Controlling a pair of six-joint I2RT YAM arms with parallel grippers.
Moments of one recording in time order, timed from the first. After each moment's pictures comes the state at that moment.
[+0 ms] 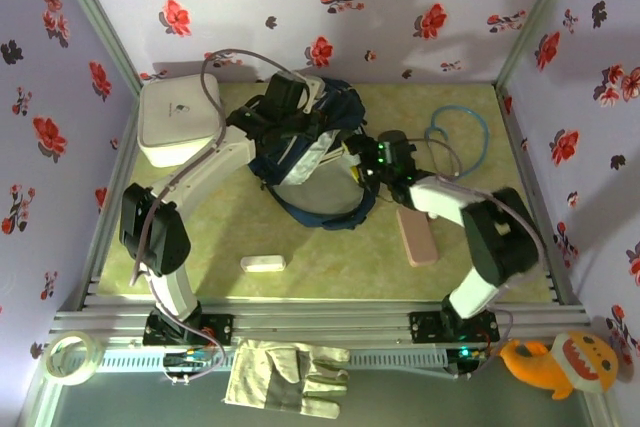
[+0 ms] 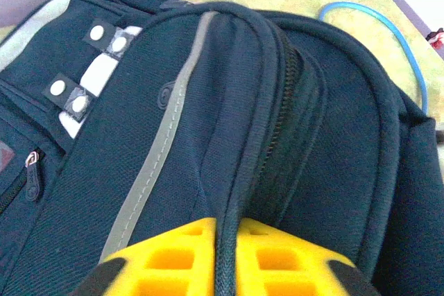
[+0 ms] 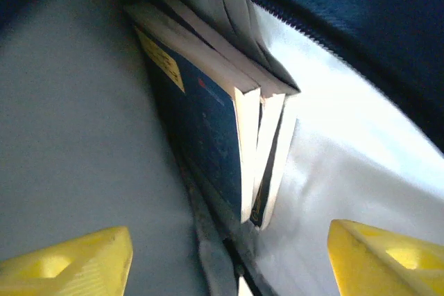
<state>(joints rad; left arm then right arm) -0.64 1.78 1.64 -0.52 0.05 -0.24 0.45 1.56 0.83 0.21 -0.23 1.48</state>
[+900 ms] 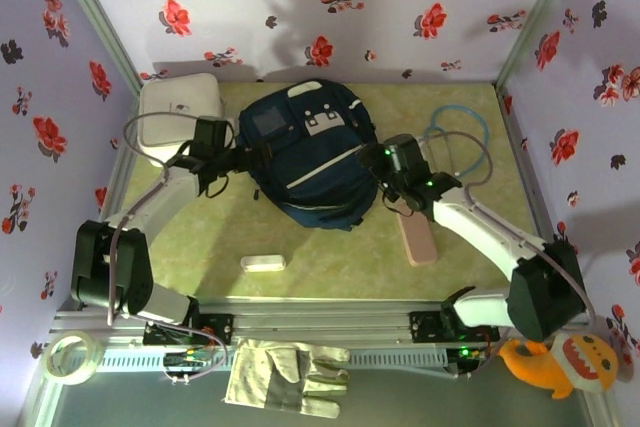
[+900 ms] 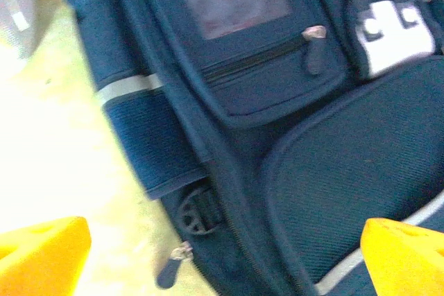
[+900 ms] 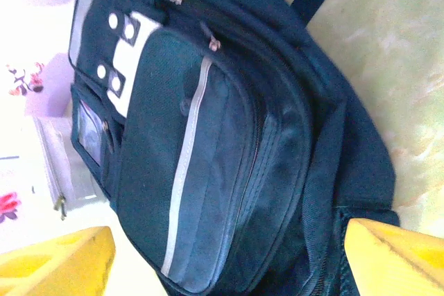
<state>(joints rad) -0.28 1.45 0.99 -0.33 0.12 -0.45 0.56 1.32 0.91 -0.32 0.05 1.23</state>
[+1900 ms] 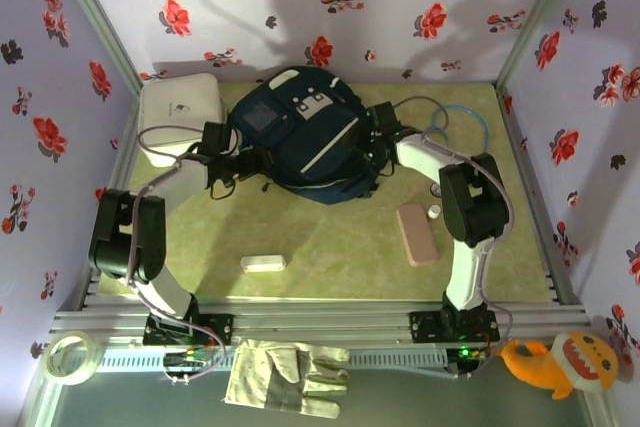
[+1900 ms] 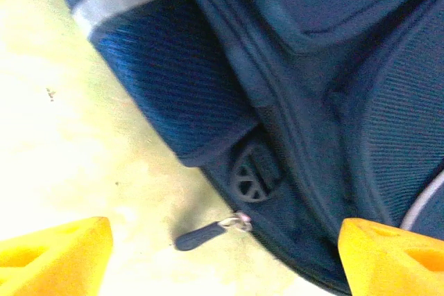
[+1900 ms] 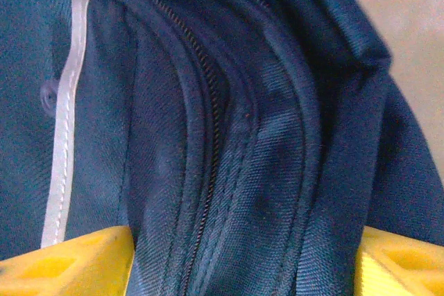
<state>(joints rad) -0.26 1.66 1.01 -0.28 0.25 -0.60 0.38 1.96 1.36 -0.30 -0.11 0.86</state>
